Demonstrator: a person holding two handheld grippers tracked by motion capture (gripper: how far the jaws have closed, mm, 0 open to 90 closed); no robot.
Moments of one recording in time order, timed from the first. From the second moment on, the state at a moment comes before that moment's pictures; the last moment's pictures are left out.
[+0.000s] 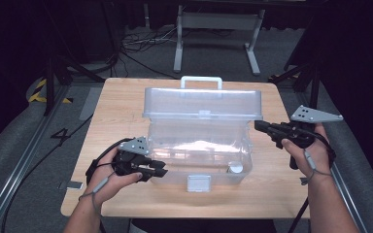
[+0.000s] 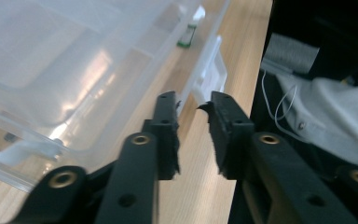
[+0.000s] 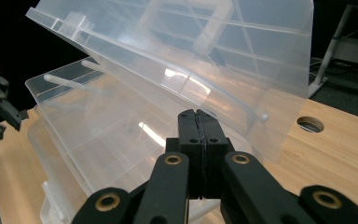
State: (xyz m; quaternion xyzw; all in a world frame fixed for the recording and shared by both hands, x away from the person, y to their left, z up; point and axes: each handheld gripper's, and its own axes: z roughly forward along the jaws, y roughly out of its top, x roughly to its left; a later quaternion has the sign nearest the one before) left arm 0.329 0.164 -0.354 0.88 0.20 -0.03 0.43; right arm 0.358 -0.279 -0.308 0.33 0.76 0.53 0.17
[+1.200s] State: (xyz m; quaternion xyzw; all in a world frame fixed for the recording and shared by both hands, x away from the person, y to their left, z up) left arm 0.333 0.193 -0.337 0.82 0.29 0.06 0.49; right arm 0.333 -0.283 -0.336 0.33 0.75 0.55 0.16
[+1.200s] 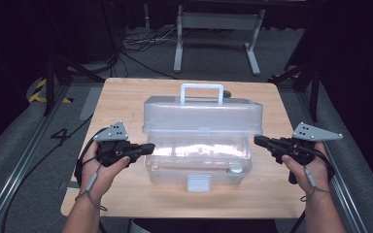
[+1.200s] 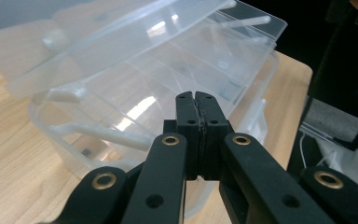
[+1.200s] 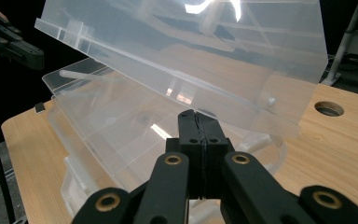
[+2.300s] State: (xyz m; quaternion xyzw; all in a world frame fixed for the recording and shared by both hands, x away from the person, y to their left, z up) left arm 0.338 0.196 -0.342 0.80 0.35 0.08 0.48; right arm 0.320 -0.285 -0.344 0.33 0.78 0.52 0.15
